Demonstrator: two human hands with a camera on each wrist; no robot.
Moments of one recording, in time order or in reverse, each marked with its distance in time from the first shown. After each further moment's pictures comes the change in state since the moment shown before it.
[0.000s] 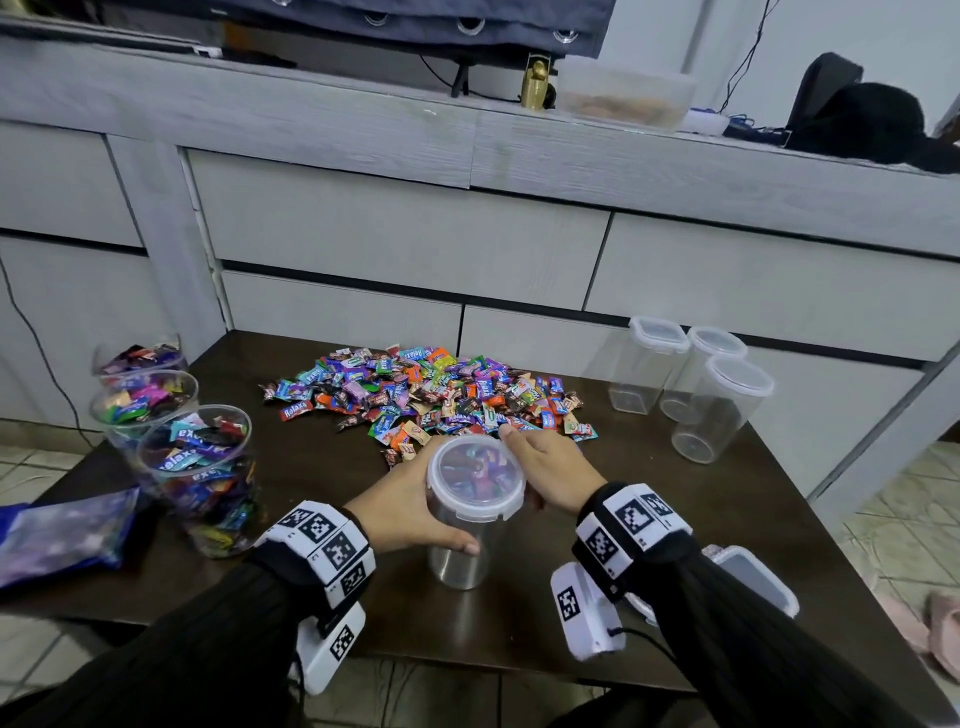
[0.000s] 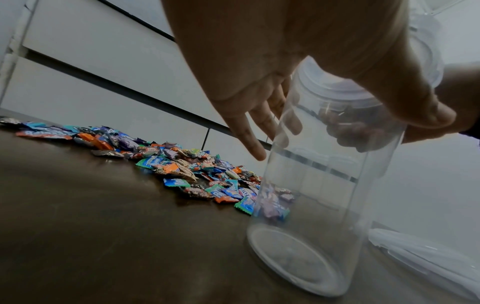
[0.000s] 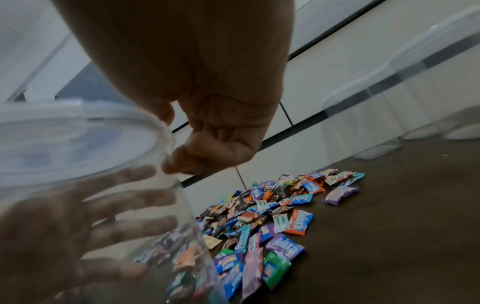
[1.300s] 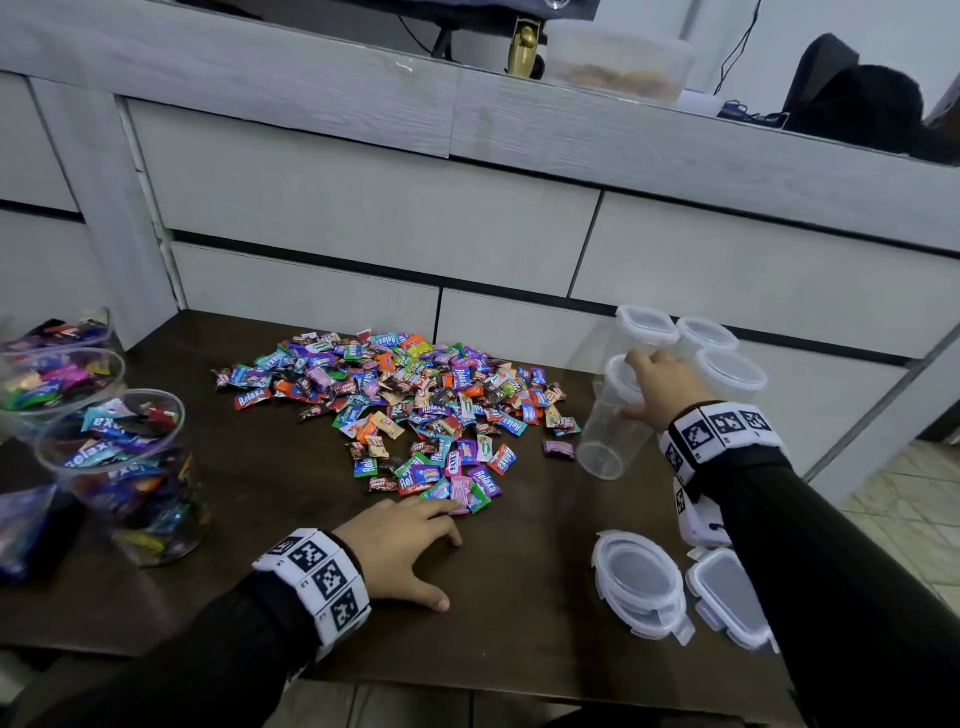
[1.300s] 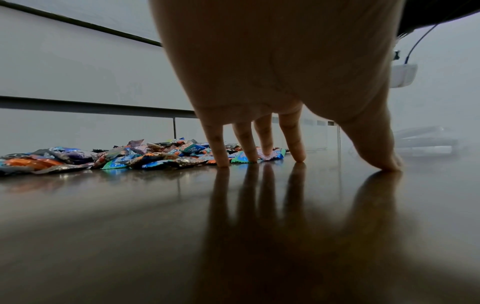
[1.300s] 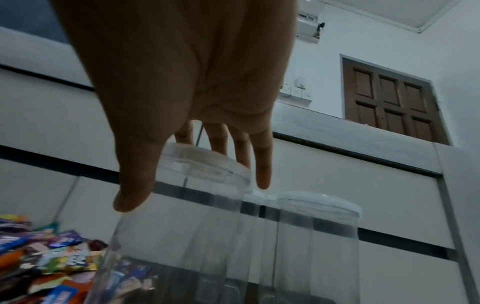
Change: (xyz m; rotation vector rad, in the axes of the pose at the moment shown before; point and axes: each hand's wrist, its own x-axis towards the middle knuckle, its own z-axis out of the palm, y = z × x) left_hand 0.019 -0.031 0.030 0.942 -0.498 -0.048; right_hand 0.057 0.104 -0.121 -0.889 0.199 0.177
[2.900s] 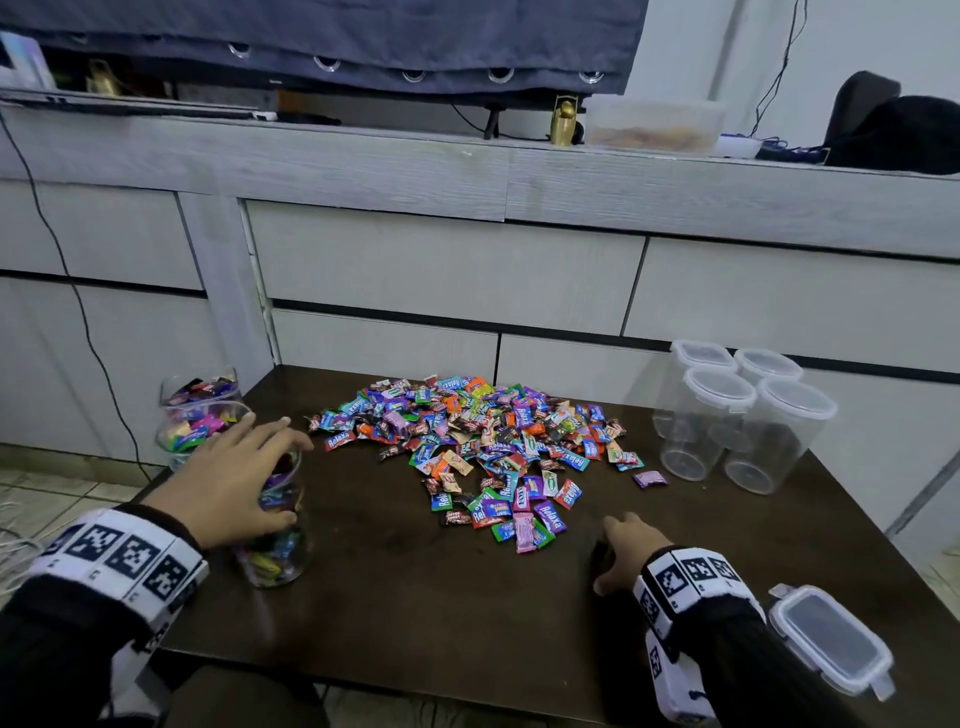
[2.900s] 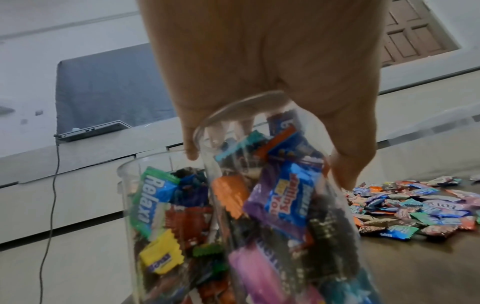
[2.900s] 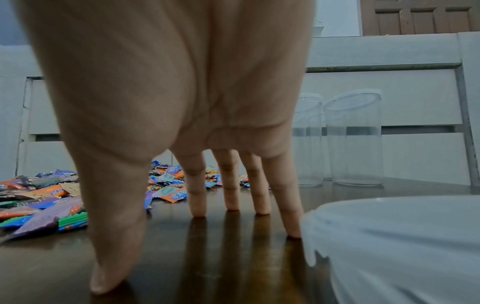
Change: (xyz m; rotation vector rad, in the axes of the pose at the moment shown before) left_hand -0.180 -0.108 -0.080 0.136 0.321 -0.655; right_hand -0.075 -0.104 0.083 0.234 -0.497 -0.013
